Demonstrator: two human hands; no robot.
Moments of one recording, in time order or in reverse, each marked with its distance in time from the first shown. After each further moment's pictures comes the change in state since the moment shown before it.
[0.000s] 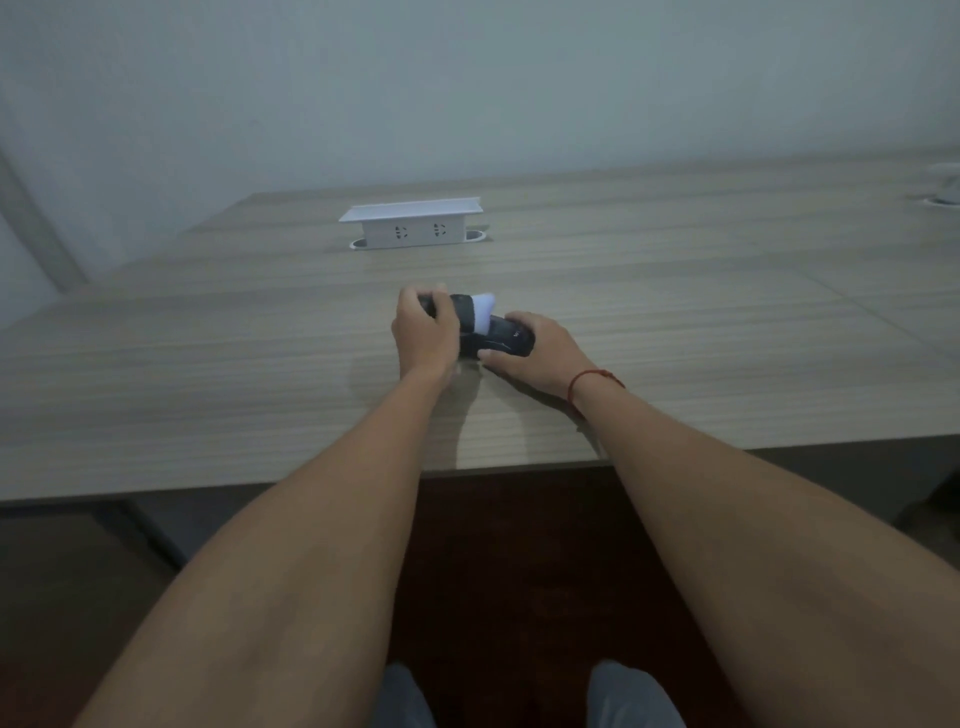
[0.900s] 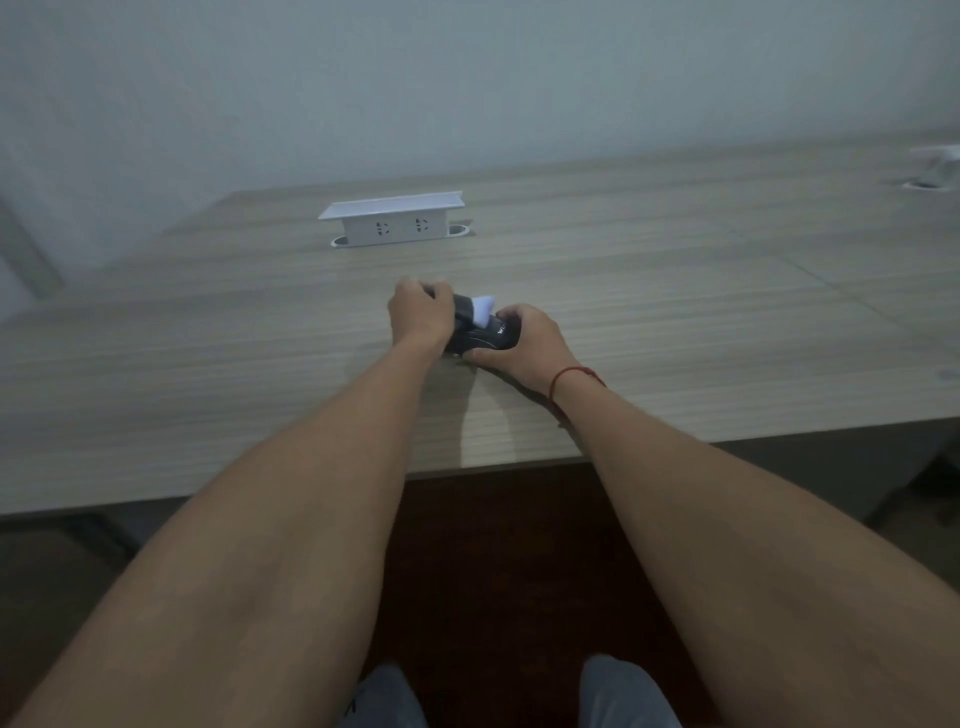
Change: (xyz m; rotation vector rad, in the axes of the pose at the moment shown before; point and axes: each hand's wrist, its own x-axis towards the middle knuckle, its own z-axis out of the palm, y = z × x) left_hand 0.016 0.016 0.018 0.182 -0.082 -0.073; right_hand 0.000 0.005 0.001 0.154 0.082 0.096
